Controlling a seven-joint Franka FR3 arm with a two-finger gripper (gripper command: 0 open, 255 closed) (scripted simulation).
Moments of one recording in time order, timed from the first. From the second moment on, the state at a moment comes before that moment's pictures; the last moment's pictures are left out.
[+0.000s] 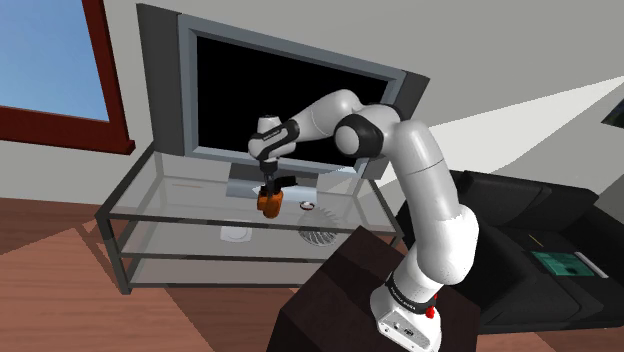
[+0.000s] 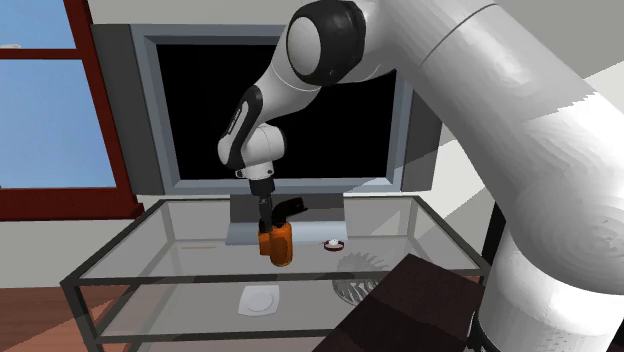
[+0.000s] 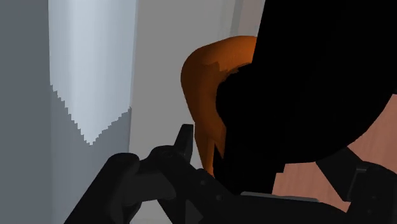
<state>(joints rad) 0.01 0.84 -0.17 -1.54 0.11 2.18 -1.08</state>
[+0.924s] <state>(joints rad) 0.01 0.82 -0.17 -1.54 0.11 2.17 -1.09</state>
